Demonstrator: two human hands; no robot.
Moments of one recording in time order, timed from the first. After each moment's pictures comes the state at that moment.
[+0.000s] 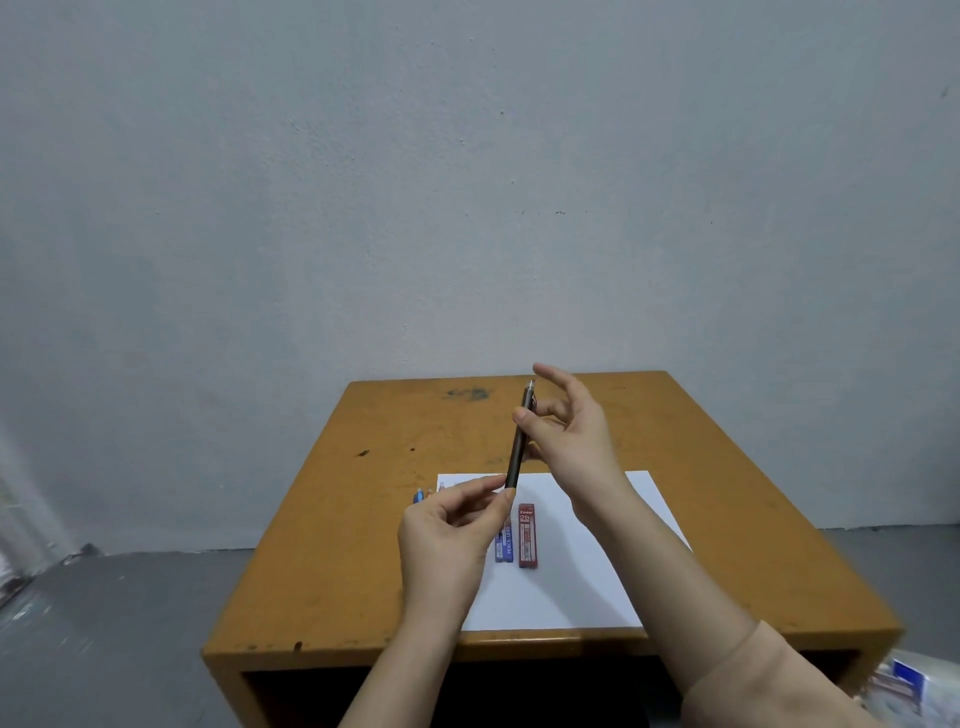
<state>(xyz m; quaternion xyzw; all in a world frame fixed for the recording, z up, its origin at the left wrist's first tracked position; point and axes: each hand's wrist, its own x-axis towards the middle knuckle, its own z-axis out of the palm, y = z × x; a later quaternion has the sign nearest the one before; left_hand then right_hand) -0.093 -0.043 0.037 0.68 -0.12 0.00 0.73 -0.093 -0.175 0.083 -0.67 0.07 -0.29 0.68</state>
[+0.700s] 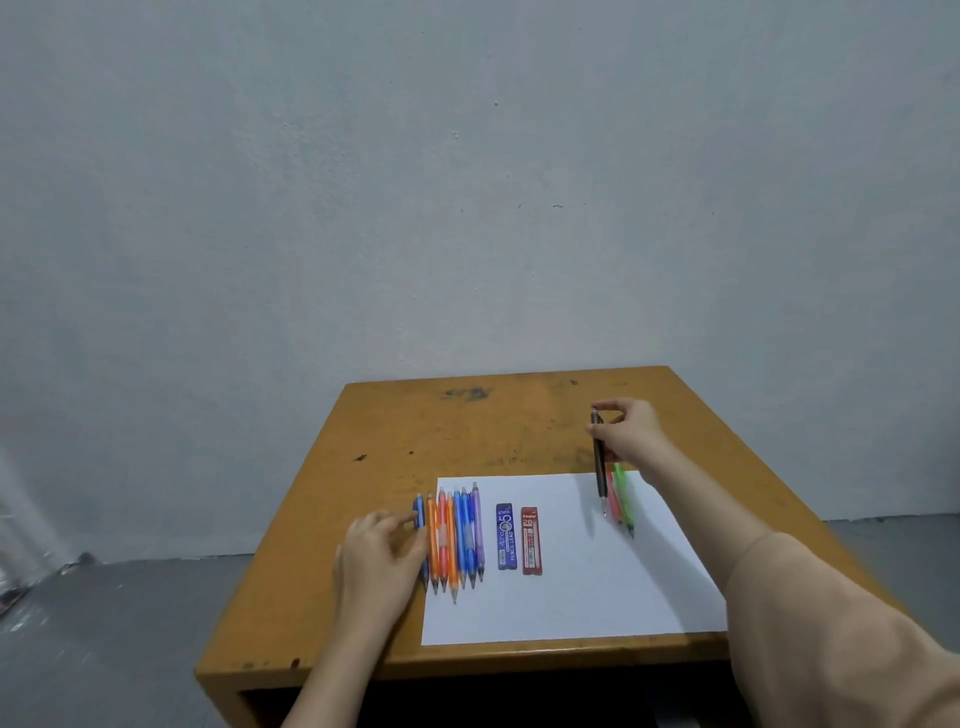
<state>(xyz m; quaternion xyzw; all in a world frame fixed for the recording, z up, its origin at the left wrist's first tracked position) -0.017 0.000 -0.028 0.91 -0.11 0.08 0.38 -0.042 -0.296 0.038 -0.77 0.28 -0.19 0.54</state>
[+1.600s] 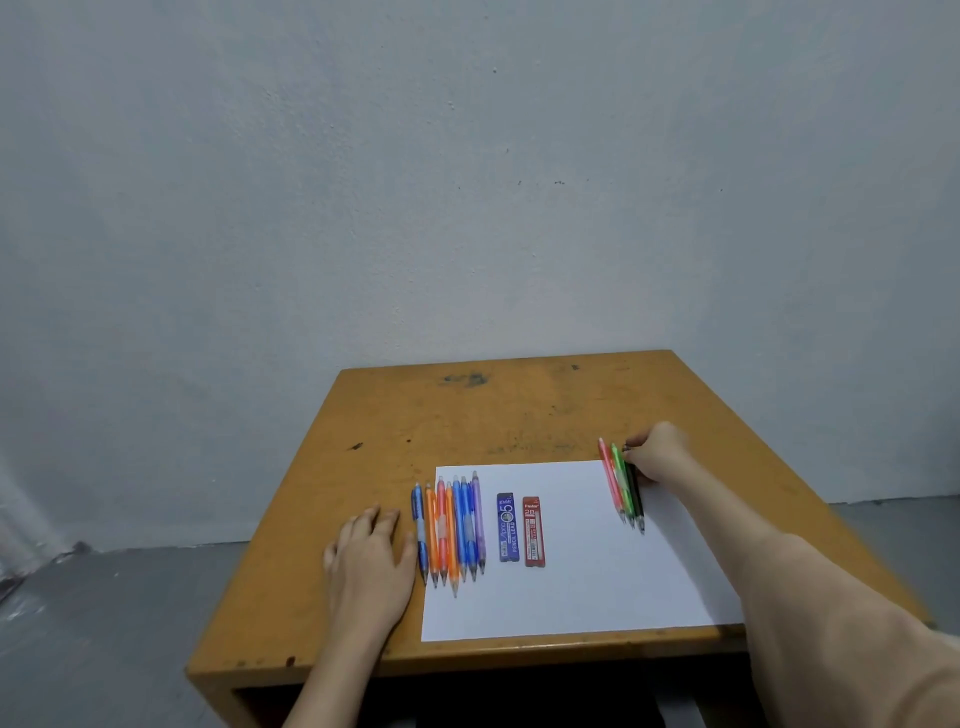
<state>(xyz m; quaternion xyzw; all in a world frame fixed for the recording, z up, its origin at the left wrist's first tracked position) -0.001 0.002 -0.051 0.97 -0.10 0.04 0.21 -0.037 -0.339 -0.016 -0.82 0.41 -0.10 0.38</state>
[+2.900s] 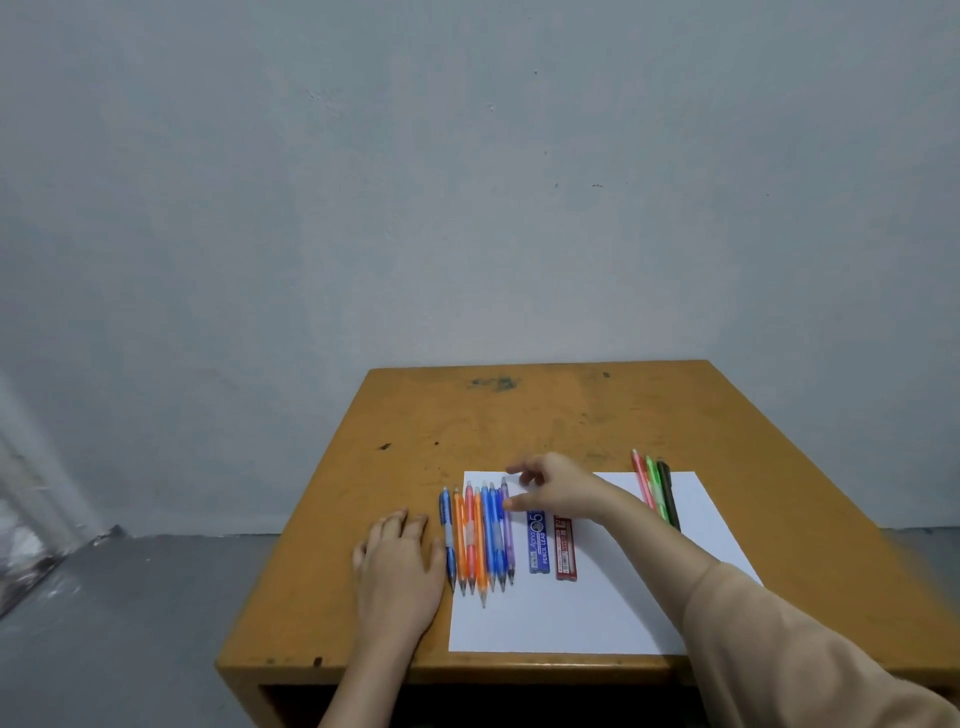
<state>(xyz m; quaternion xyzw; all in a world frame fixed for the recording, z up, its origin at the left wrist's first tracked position) -0.007 0.000 -0.045 0.97 -0.10 0.04 0.21 -0.006 -0.208 0.001 -0.94 0.07 0.08 0.33</state>
